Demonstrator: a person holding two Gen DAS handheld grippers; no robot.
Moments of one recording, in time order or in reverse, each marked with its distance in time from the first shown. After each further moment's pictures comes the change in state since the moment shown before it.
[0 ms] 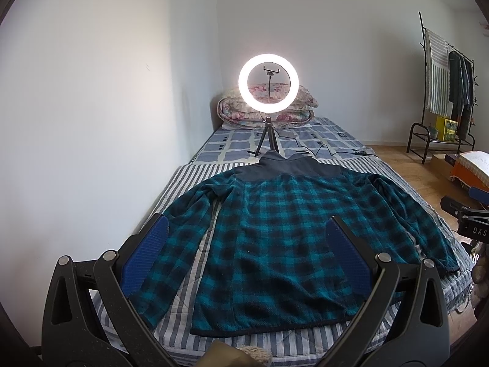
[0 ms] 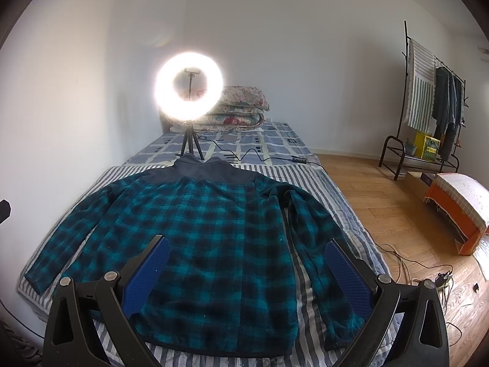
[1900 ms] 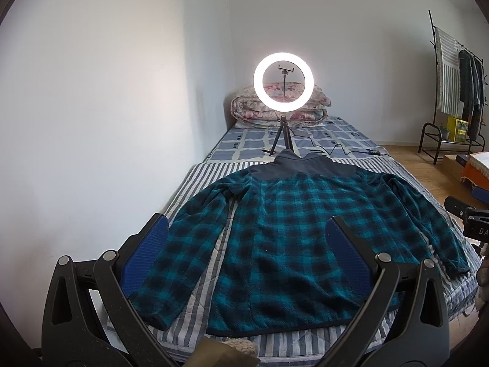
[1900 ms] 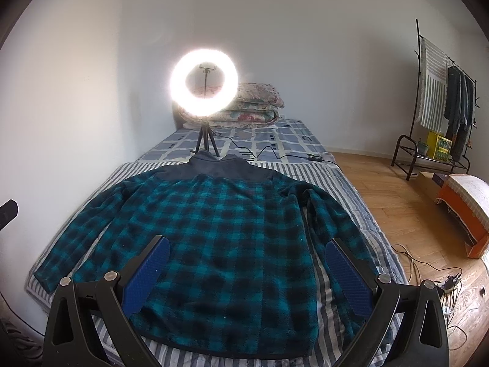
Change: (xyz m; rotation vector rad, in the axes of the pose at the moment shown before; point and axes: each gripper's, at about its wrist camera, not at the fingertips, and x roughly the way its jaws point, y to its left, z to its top) left arm 0.001 0.019 -0.009 0.002 -0.004 0.059; right arm 0.008 0.023 0.001 -0.012 0.008 0.064
